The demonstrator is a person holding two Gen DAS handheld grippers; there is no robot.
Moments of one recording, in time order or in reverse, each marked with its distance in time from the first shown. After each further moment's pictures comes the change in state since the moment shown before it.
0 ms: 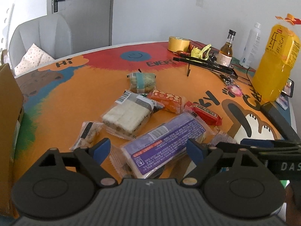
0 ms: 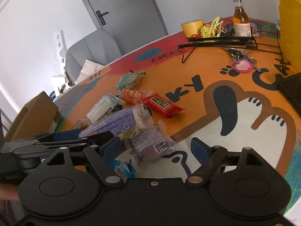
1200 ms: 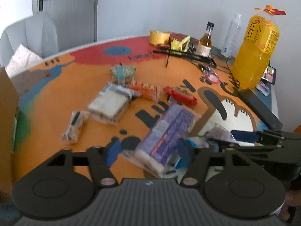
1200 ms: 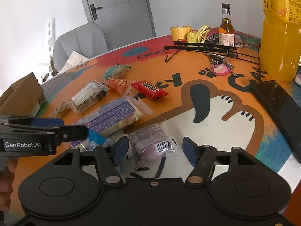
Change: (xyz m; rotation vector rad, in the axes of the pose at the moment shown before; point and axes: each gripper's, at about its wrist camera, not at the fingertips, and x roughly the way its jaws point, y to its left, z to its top) left arm -0.028 -0.019 -0.007 0.056 0.036 -0.075; right arm -0.023 0.003 -0.020 -0.096 -0.019 -0.145
